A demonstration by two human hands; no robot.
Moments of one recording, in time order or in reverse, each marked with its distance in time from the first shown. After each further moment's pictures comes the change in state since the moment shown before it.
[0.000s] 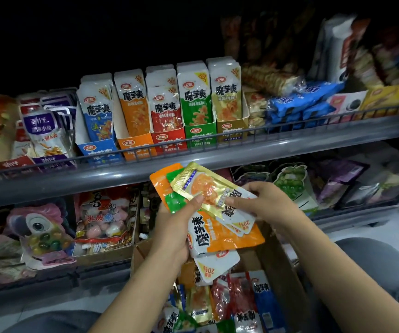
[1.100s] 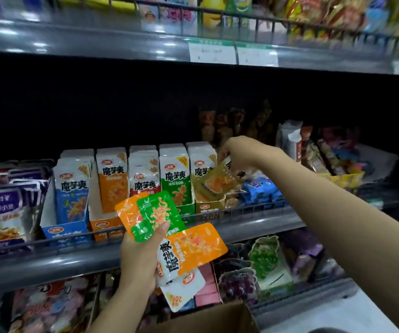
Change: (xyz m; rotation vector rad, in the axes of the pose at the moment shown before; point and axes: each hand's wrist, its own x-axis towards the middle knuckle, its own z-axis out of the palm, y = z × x) left_hand 0.065 0.067 0.035 0.080 0.091 0.204; right_hand 0.099 -0.200 -0.109 -1.186 0.156 -0.351
